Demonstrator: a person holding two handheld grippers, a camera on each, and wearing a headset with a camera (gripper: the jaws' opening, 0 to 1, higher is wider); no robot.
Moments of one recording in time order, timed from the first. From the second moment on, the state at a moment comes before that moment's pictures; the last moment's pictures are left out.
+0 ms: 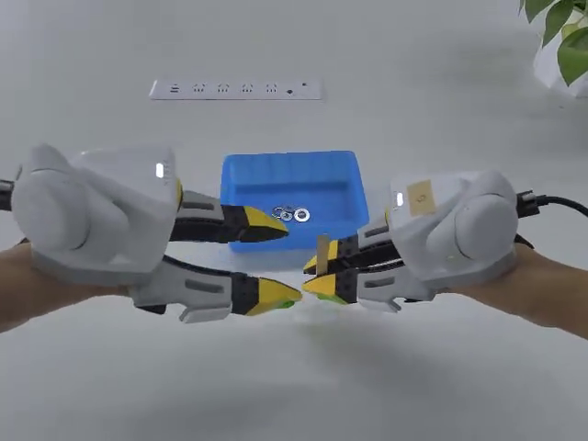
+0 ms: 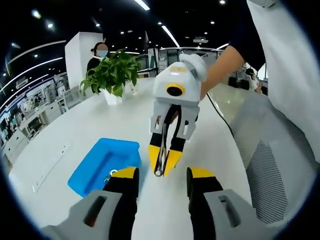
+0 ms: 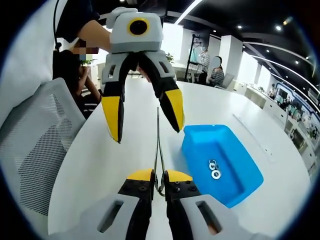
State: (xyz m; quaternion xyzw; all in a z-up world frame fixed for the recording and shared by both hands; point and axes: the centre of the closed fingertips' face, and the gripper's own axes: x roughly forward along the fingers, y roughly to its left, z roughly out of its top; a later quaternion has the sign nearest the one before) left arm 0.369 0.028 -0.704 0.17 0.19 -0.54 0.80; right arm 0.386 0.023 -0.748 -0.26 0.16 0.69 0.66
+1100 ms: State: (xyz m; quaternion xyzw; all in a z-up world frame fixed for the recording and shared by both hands) left arm 0.340 0.069 -0.723 0.10 0.22 -0.48 0.84; right arm 0.470 0.054 -0.666 -0.23 0.11 0.67 0.70
